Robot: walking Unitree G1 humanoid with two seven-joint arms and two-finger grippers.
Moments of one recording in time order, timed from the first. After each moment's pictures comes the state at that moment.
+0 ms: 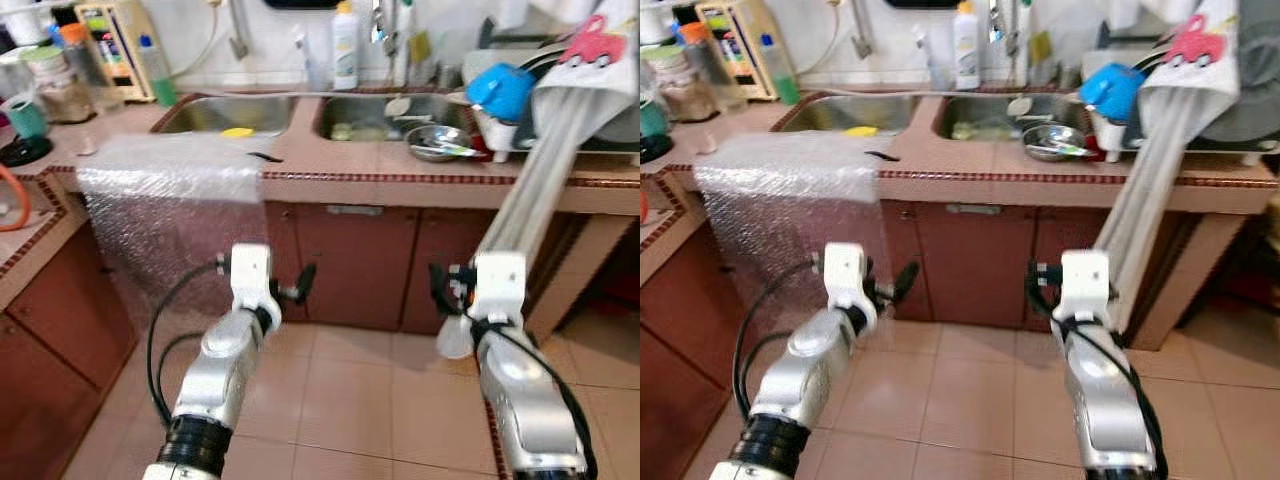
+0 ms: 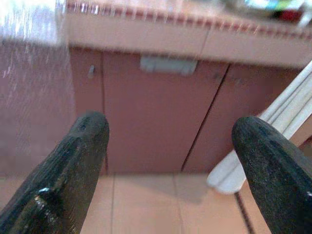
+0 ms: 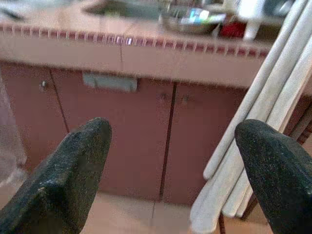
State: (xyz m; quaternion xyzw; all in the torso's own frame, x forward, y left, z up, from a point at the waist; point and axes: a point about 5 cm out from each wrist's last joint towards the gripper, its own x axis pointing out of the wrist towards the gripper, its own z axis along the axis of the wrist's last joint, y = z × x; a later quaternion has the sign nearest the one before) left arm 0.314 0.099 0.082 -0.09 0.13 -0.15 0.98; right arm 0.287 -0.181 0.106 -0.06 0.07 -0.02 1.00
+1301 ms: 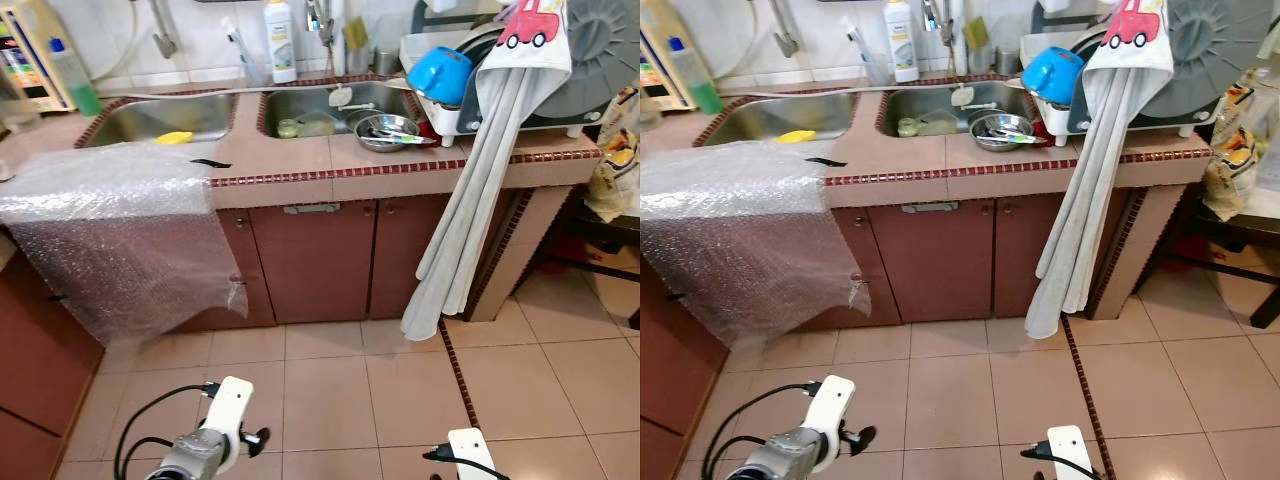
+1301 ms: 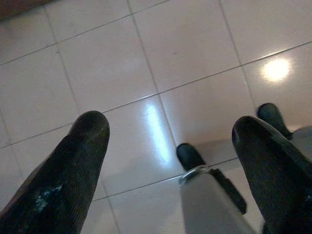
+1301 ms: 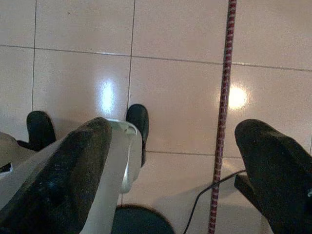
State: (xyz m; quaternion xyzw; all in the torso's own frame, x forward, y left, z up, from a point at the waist) left arm 0.217 0.164 -0.069 0.08 0.47 -0.13 0.87; right arm 0.162 -0.203 -0.091 -0.09 0.50 0.00 0.86
